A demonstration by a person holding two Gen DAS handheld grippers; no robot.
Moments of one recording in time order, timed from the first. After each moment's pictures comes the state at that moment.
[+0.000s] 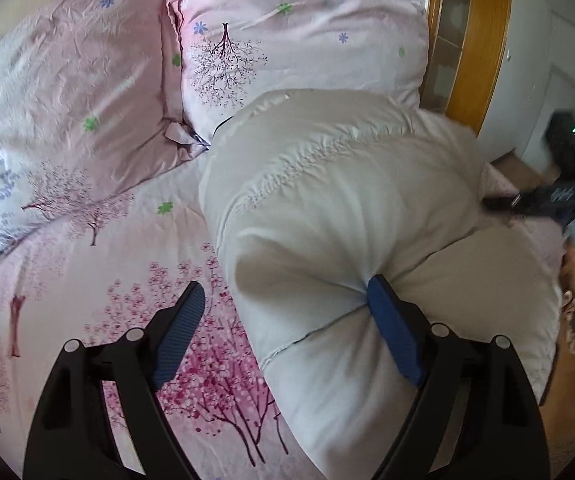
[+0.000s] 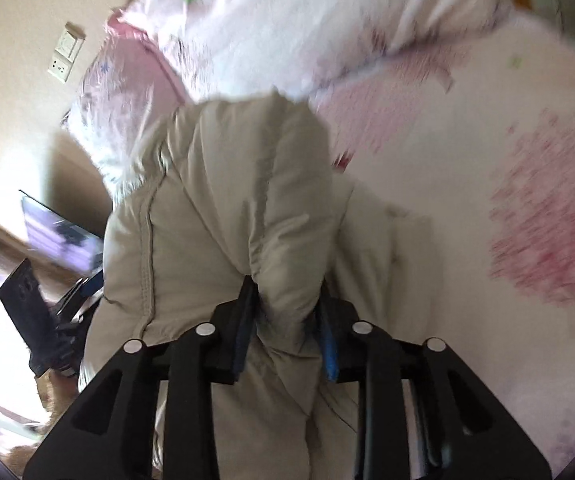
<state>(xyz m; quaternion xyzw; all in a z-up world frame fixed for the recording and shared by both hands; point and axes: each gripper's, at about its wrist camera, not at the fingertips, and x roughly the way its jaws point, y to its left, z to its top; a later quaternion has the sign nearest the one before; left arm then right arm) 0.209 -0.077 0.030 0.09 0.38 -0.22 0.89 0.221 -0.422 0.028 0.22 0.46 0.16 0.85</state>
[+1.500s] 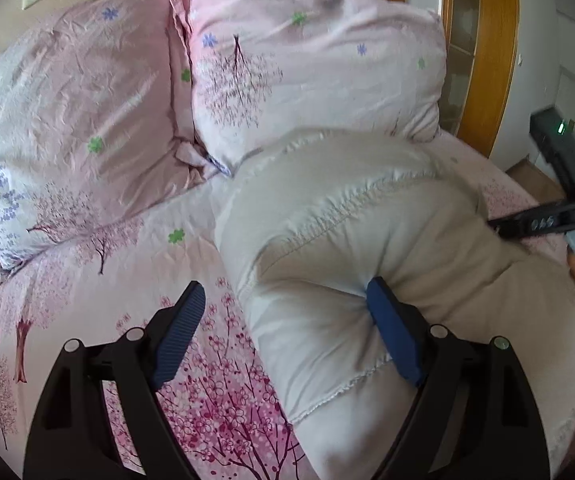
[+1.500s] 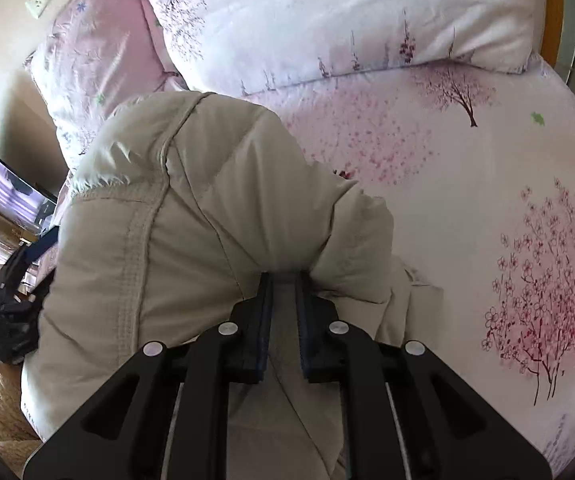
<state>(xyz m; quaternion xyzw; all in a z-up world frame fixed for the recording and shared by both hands) 0.240 -0.078 0.037 0.09 0.35 -0.21 0.91 0.270 -0.376 0.017 0.11 0.52 0.14 0.84</state>
